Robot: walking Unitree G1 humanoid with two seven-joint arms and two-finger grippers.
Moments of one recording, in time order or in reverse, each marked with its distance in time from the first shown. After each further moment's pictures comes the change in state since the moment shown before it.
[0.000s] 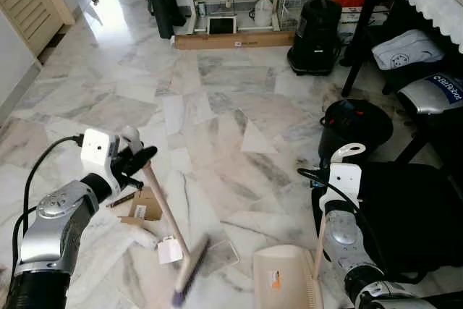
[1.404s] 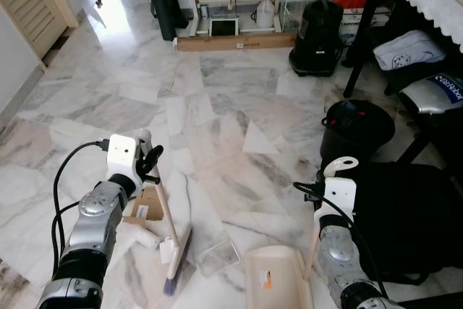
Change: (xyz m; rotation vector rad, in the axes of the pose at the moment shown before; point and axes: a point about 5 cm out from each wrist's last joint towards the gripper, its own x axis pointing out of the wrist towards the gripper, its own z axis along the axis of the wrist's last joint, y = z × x) left arm 0.041 -0.011 -0.045 0.048 0.060 0.117; right arm -0.020 0.008 -0.017 0.028 0.014 0.043
